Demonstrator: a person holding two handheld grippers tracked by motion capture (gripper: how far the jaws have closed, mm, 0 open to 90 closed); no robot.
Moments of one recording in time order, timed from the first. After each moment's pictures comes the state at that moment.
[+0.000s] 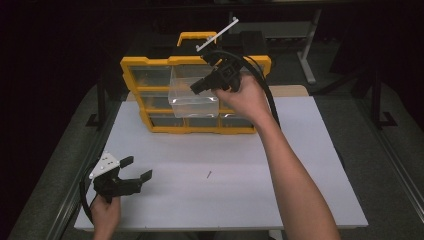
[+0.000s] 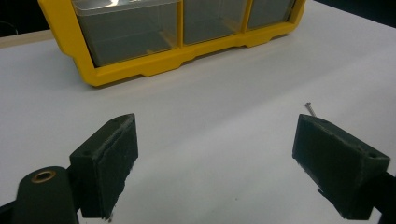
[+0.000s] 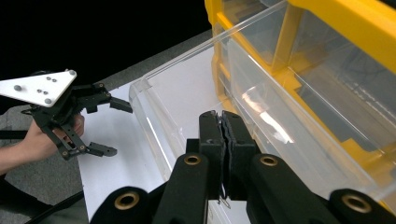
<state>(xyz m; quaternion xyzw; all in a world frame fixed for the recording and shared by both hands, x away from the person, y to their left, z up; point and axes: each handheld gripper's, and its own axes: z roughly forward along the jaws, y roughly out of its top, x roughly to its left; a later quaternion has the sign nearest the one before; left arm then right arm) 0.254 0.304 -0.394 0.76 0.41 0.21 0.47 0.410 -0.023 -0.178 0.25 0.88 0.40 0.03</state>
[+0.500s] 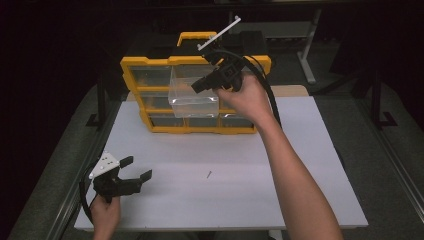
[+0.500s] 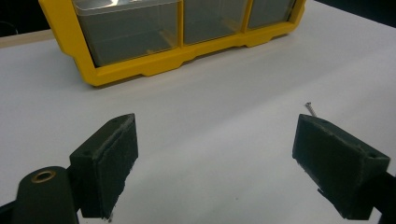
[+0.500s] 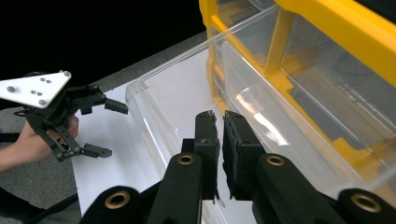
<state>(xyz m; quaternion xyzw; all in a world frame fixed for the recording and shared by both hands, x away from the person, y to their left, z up) 0.254 0.304 -0.395 0.76 0.41 0.21 0.47 0.405 -0.029 -0.172 0.26 0.88 0.40 0.05</state>
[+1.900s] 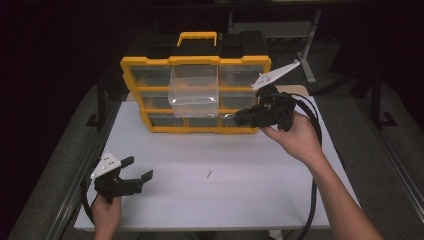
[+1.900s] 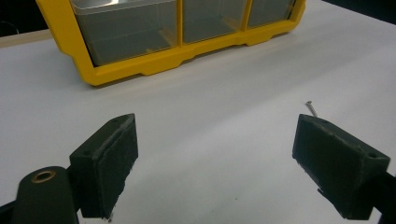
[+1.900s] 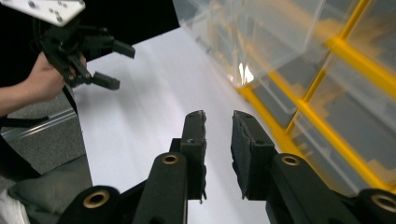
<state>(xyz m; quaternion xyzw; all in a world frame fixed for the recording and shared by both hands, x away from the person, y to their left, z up) 0.253 0.300 -0.395 0.75 0.41 0.21 0.47 0.341 -0.123 -0.227 0.26 0.87 0.42 0.05</state>
